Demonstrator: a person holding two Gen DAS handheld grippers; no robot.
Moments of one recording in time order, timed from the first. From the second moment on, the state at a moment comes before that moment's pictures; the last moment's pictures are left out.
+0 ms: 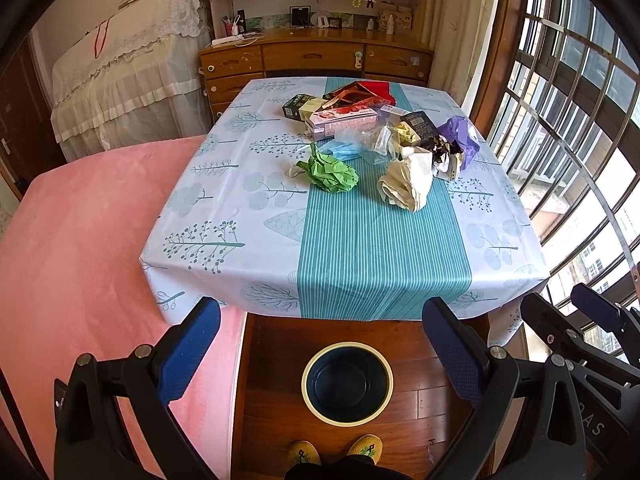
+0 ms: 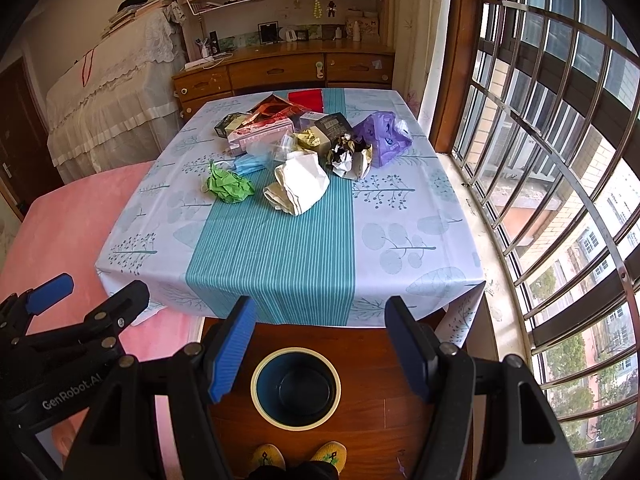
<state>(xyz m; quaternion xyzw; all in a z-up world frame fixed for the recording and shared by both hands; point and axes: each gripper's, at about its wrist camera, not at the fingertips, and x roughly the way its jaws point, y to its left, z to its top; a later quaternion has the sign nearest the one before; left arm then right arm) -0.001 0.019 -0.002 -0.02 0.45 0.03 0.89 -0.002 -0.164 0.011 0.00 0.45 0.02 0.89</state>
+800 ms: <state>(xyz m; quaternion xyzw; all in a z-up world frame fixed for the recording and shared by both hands) -0.002 0.016 0.001 -0.03 0.45 0.03 0.89 -0.002 -0.163 0.007 0.00 0.45 0.03 0.89</state>
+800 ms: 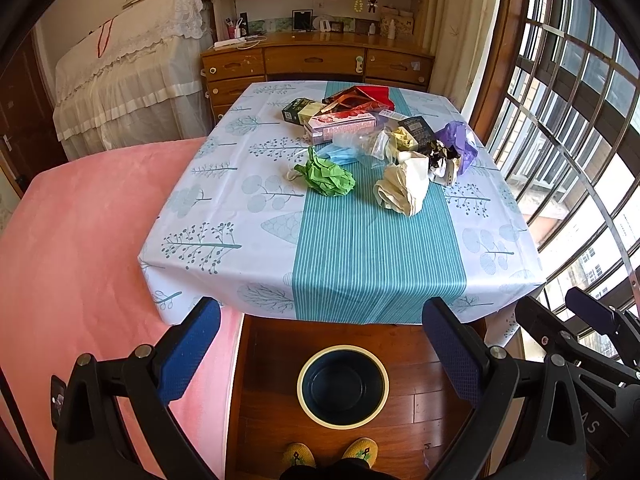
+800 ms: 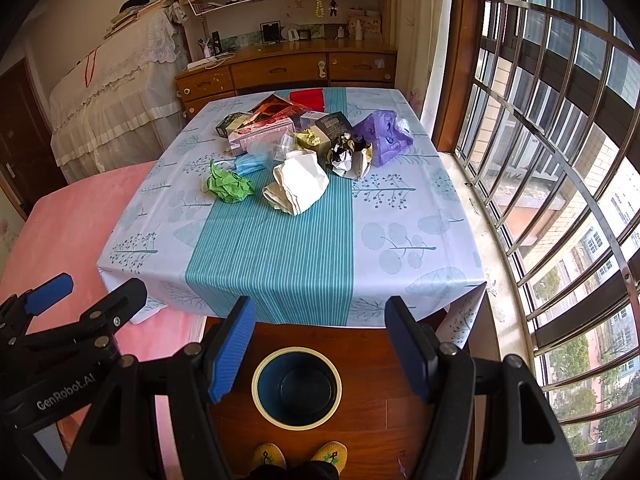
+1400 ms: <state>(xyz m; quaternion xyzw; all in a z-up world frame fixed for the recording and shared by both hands) 0.011 0.011 0.002 -0.03 0.44 0.05 0.89 0.021 -0.176 0.009 0.01 0.45 0.06 0.89</state>
